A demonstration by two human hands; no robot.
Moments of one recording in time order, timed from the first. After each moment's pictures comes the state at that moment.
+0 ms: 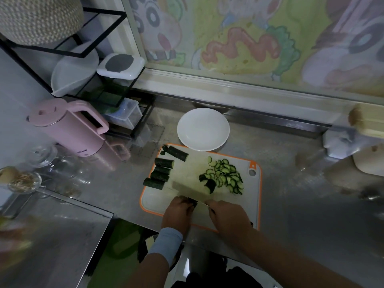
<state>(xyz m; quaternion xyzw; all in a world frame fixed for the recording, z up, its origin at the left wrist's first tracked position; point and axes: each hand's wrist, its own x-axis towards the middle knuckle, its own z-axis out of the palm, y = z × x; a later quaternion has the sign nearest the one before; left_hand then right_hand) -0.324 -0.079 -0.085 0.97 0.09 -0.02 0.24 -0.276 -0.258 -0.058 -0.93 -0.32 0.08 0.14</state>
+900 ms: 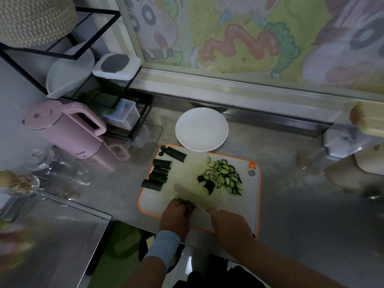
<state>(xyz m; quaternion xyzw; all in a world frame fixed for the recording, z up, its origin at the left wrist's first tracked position) -0.323 -0.076 -0.094 0.97 0.09 -0.03 0.24 -0.294 -0.270 -0.057 -0.94 -0.31 0.06 0.13</state>
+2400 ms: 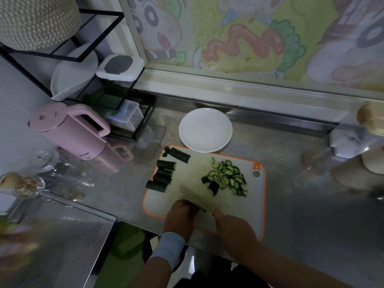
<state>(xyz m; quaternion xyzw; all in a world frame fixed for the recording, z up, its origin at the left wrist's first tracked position) -0.325 -0.077 -0.087 0.96 0.10 -0.04 0.24 -0.298 -0.267 -0.076 -0.94 -0.33 -0.01 0.12</state>
